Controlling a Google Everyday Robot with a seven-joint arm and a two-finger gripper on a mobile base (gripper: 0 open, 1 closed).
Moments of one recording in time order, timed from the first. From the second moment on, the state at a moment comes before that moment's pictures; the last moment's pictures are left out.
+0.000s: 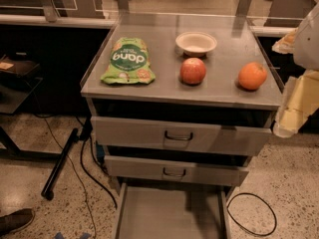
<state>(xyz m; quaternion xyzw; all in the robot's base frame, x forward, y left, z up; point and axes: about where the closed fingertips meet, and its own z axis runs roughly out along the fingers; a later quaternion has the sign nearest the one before) 0.438 -0.217 0.976 -0.60 0.78 -0.03 0.16</state>
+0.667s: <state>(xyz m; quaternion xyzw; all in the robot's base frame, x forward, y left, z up) 0.451 -0.224 0.979 -0.60 0.78 -0.04 0.16</state>
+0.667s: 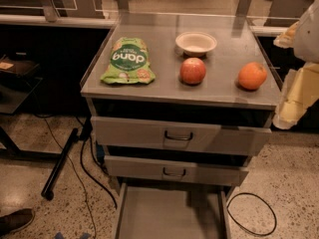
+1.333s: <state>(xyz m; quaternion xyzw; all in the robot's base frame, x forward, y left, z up) 0.499 -0.250 0.972 -0.58 0.80 -0.07 0.14</state>
